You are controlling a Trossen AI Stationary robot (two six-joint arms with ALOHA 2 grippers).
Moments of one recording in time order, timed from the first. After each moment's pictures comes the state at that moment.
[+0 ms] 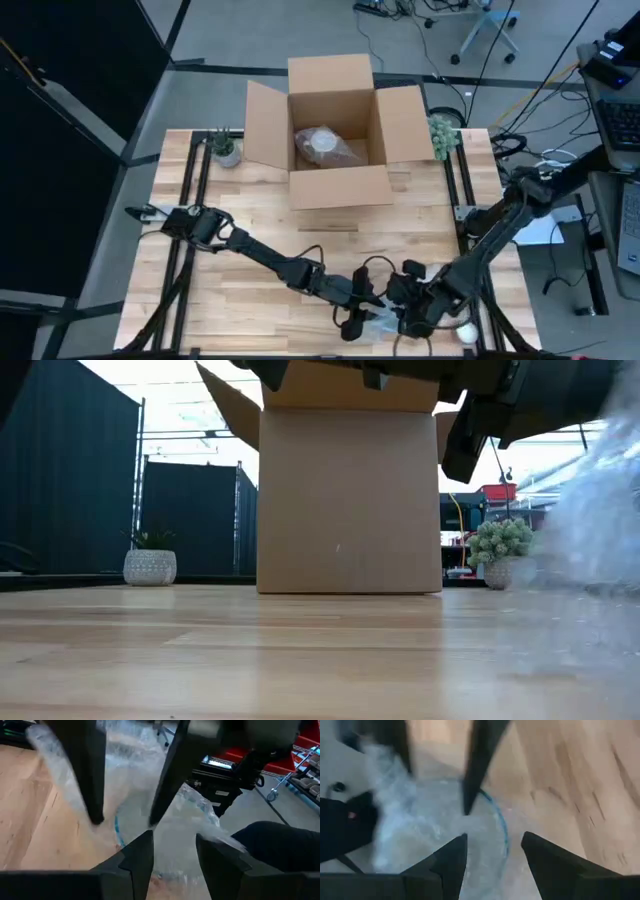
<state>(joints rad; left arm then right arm) -0.39 2.28 1.60 0.33 -0.01 -0.36 0.80 1.62 1.11 -0.71 0.25 1.03</state>
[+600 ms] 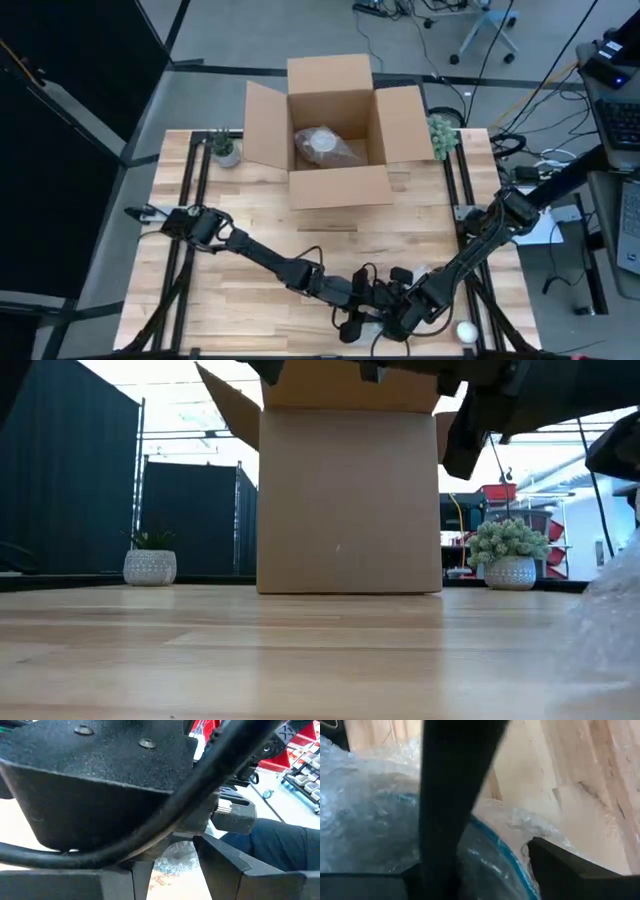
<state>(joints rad) -0.39 2.24 1.60 0.24 0.00 -0.36 0.76 1.80 1.11 -0.61 0.21 1.02</state>
